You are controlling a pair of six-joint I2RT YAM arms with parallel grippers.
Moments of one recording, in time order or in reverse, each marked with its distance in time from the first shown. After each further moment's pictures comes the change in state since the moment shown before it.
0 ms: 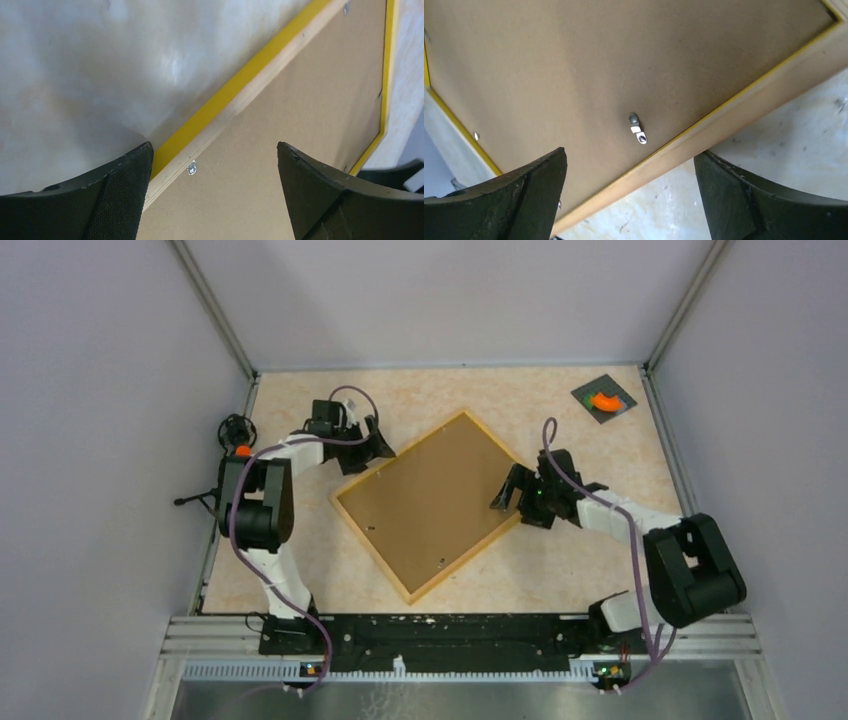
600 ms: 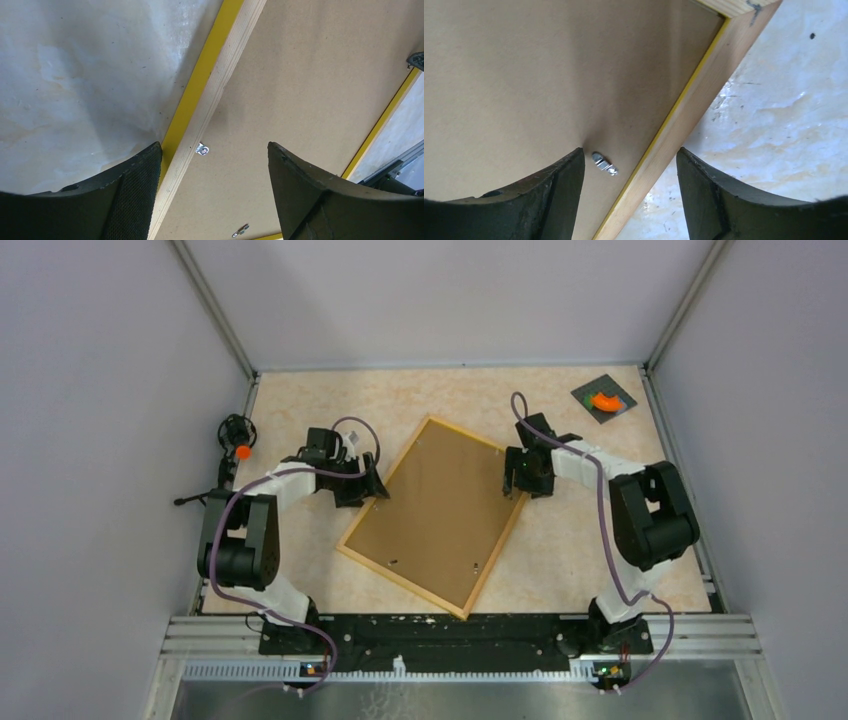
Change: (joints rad) left arm -0.007 -0.302 -0.332 -0.128 0.025 0.148; right arm -0.004 0.359 0.475 -0.383 0.231 -0.307
